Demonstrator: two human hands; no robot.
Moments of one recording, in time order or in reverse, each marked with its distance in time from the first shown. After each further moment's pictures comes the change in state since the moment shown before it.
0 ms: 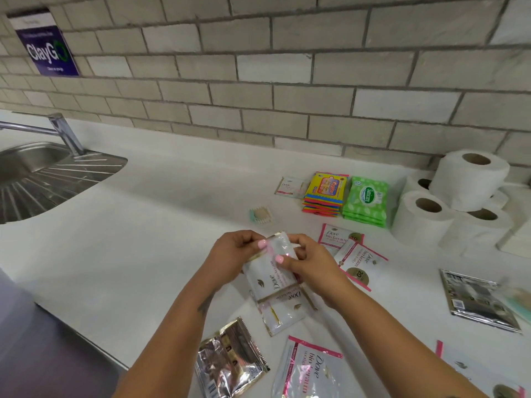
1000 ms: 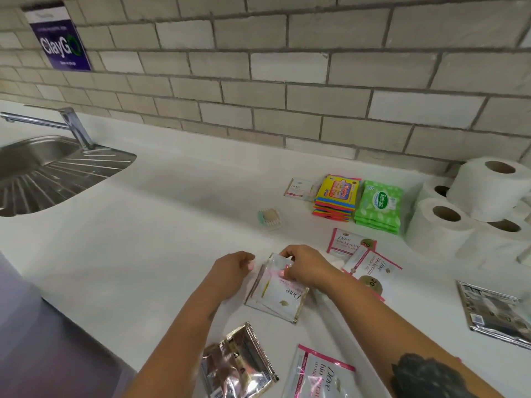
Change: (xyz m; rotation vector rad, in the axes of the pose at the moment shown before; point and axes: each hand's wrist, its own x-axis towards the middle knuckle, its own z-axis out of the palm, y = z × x) left_hand 0.018 -0.060 -0.012 0.509 0.028 -0.172; right_hand 0.049 0.000 0.017 -0.739 -0.154 0.094
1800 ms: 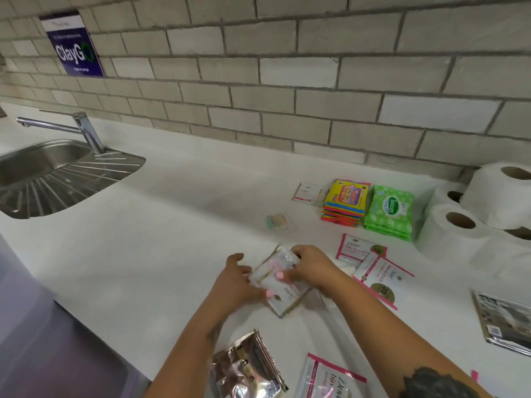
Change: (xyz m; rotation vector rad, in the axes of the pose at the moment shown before) left_hand -0.020 -0.002 0.001 -0.471 -0.030 -0.126; right_hand 0.004 -0.008 0.002 0.302 0.013 0.008
